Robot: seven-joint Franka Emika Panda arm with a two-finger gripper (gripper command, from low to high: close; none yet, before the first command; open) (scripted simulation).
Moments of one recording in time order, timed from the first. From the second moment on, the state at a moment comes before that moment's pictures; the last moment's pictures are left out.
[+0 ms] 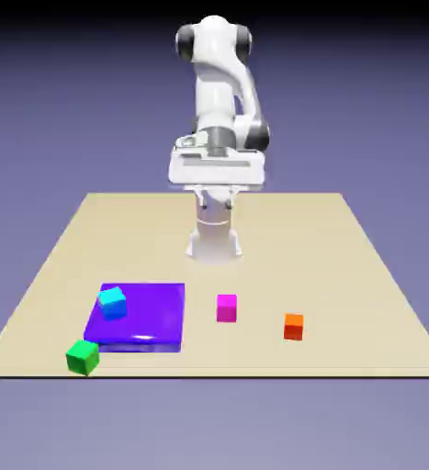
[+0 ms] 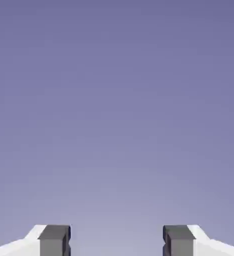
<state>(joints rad) 0.02 -0.53 0.02 -2.78 -0.02 2.98 0.74</state>
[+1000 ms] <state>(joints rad) 0.22 0.56 0.43 -1.93 -0.65 1.68 0.70</state>
